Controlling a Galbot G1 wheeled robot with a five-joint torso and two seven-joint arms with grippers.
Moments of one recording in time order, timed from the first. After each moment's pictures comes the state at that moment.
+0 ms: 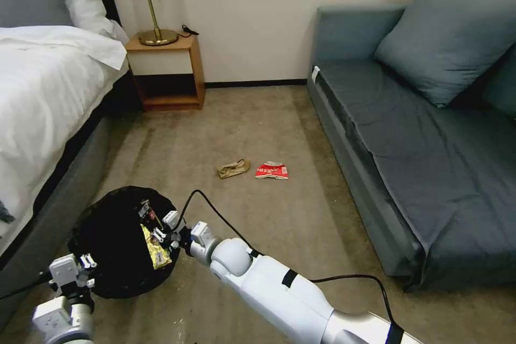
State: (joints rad) left arm 1.76 -1.42 -0.86 -2.03 -0.28 0.03 -0.27; right arm -0.69 1.61 -0.51 1.17 0.34 0.05 -0.17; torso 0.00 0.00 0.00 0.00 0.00
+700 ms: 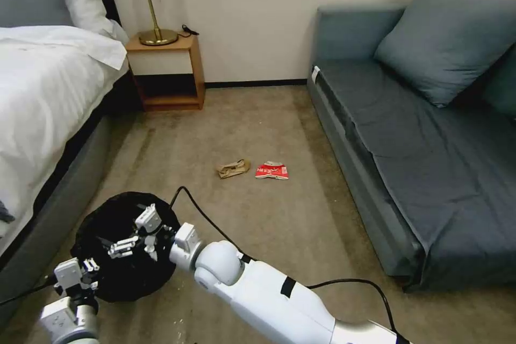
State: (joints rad) left arm 1.73 -1.43 -0.87 -1.99 -0.30 0.02 -0.27; right arm -0.73 1.61 -0.49 1.40 0.39 0.04 -0.17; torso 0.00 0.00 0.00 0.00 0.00
